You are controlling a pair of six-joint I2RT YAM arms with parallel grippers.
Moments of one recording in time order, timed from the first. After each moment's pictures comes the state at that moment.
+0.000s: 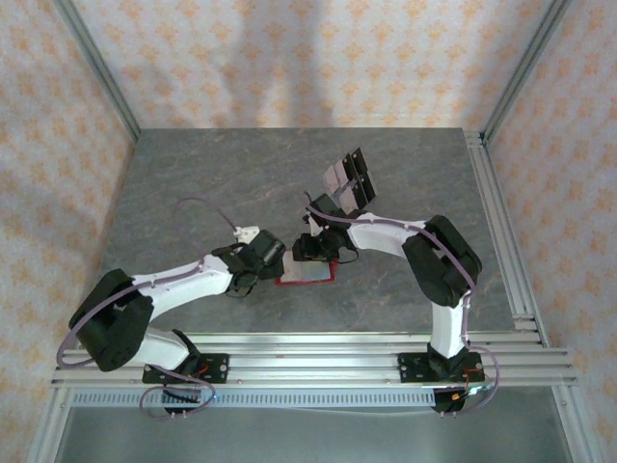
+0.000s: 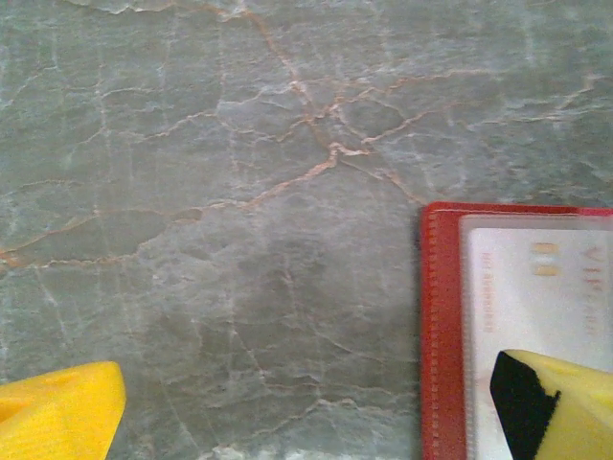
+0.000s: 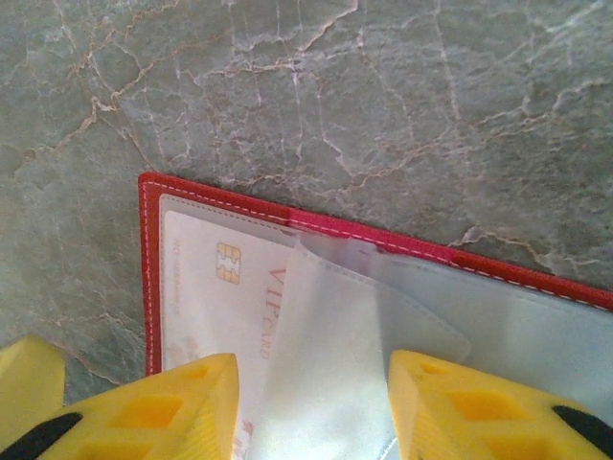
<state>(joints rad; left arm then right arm) -0.69 1.36 0.70 -0.47 -0.38 -0.83 0.72 1.91 1.20 -0.39 -0.37 0.60</state>
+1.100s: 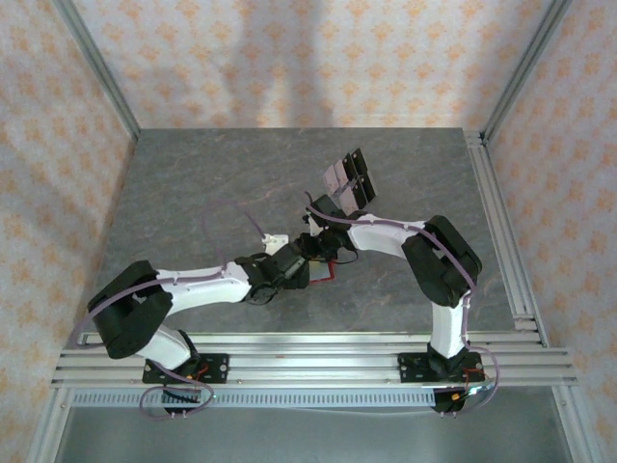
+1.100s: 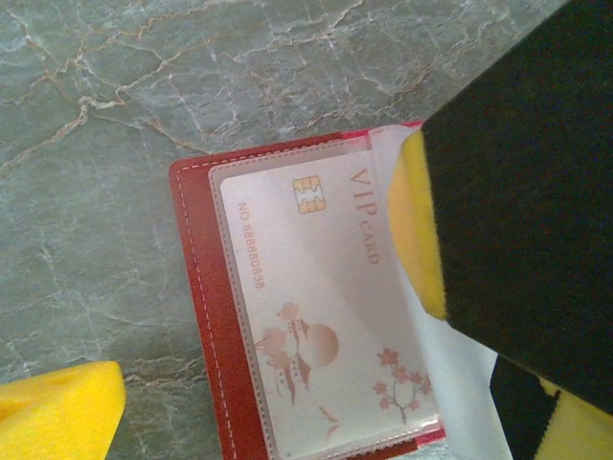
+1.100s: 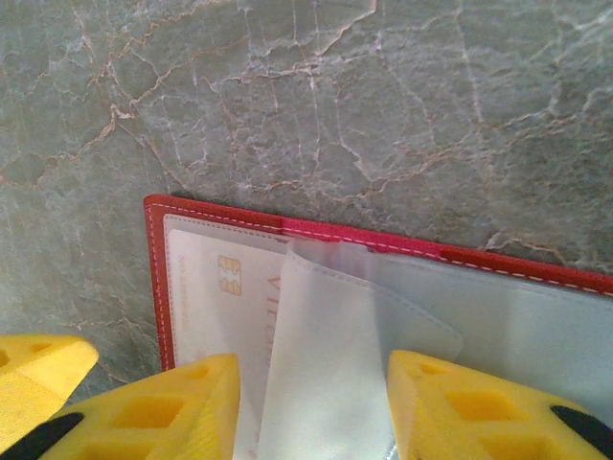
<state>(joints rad) -0.86 1.50 0.74 -0.33 -0.37 -0.83 0.72 1.91 1.18 -0.36 -0.39 0.63</state>
